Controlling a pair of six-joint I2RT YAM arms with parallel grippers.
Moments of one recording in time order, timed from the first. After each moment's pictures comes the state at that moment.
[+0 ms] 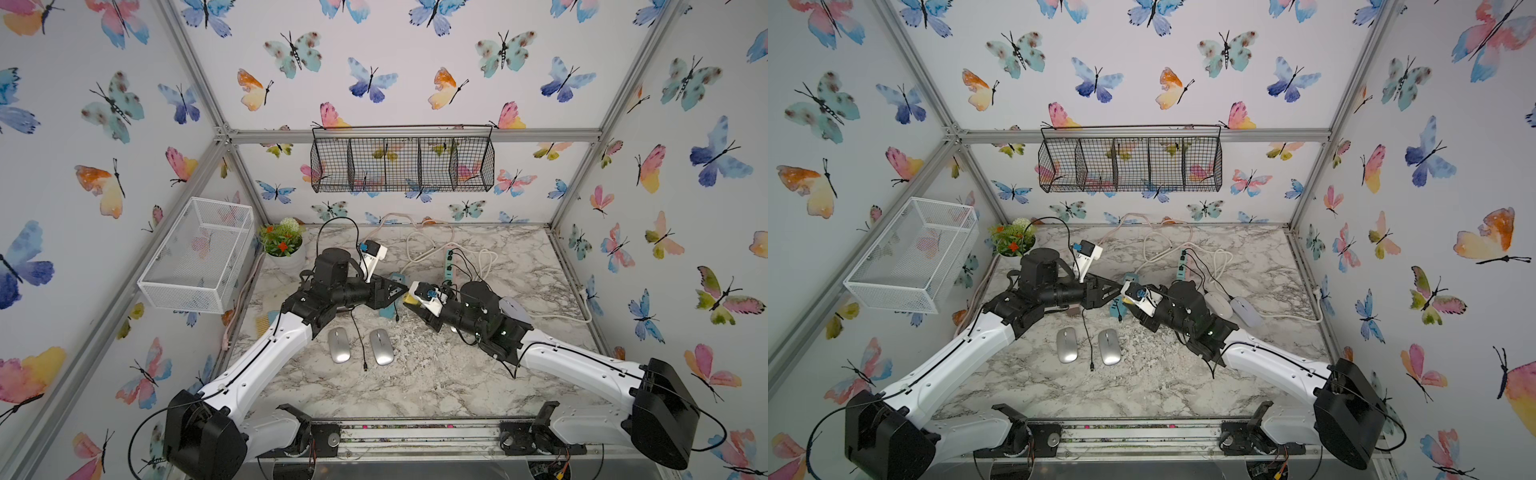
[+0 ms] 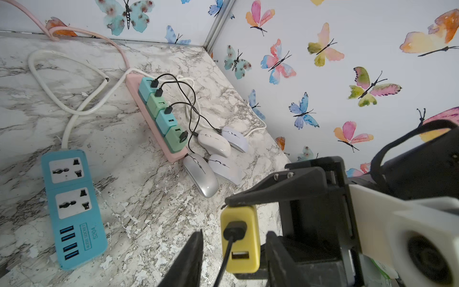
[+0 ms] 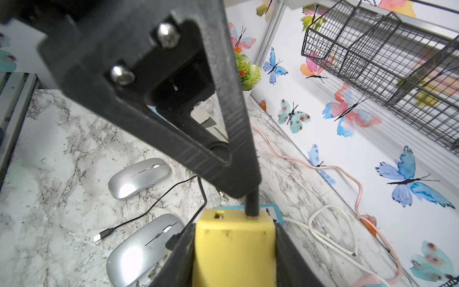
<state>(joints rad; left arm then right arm) -0.49 1.21 1.00 -0.25 0.66 -0.37 0.88 1.28 0.80 0.22 -0.15 -0.37</state>
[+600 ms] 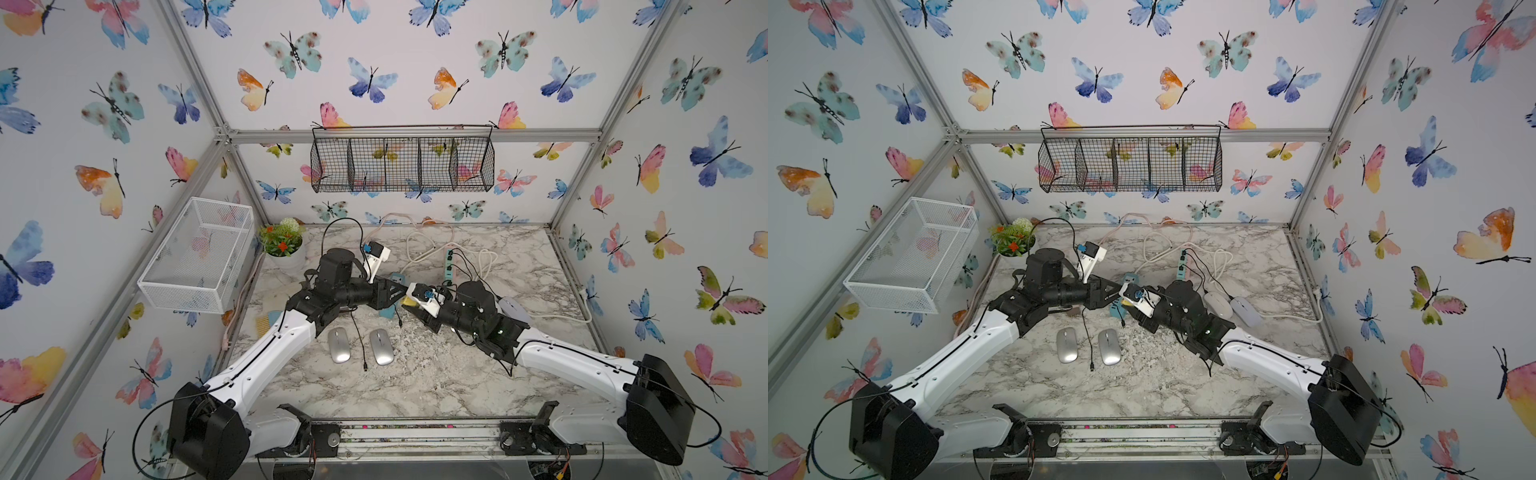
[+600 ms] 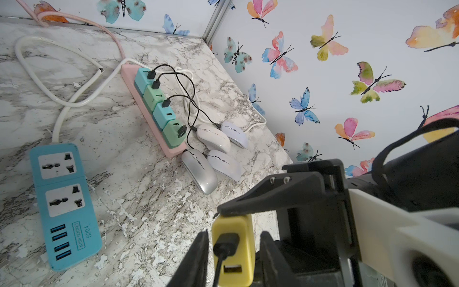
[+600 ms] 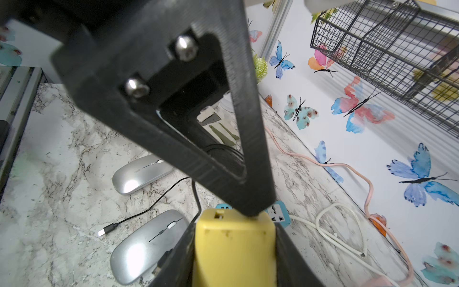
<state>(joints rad) -0.50 1.24 1.00 -0.24 0.67 -0.37 0.88 1.31 0.81 0.22 -0.16 -0.37</state>
